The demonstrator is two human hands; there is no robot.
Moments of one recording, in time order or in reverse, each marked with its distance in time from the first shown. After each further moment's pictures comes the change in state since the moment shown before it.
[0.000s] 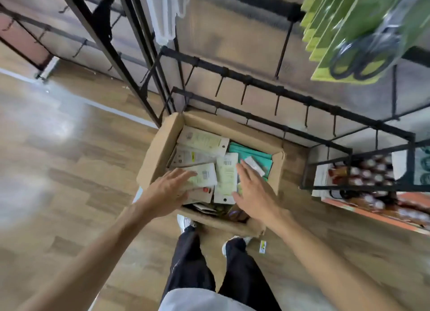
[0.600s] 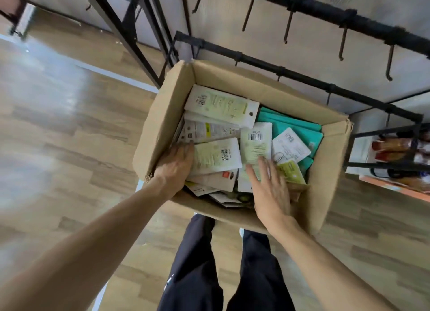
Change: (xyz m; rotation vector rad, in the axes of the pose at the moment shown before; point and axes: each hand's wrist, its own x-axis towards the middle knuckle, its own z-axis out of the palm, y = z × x) left_hand 0.084 -0.102 0.118 0.478 -0.218 -0.246; right_hand 0.065 0.028 0.175 -0.330 -0.004 0.139
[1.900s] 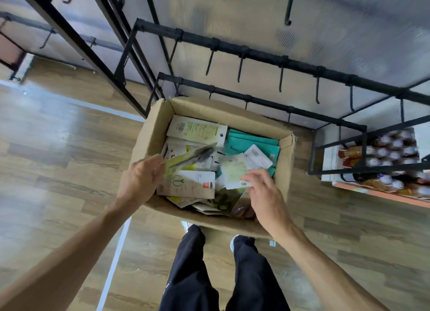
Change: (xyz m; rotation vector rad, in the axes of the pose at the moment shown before) left_hand -0.058 -0.021 -0.071 -0.576 0.566 0.038; right_hand -0.053 0.047 -0.075 0.552 0.375 -0.044
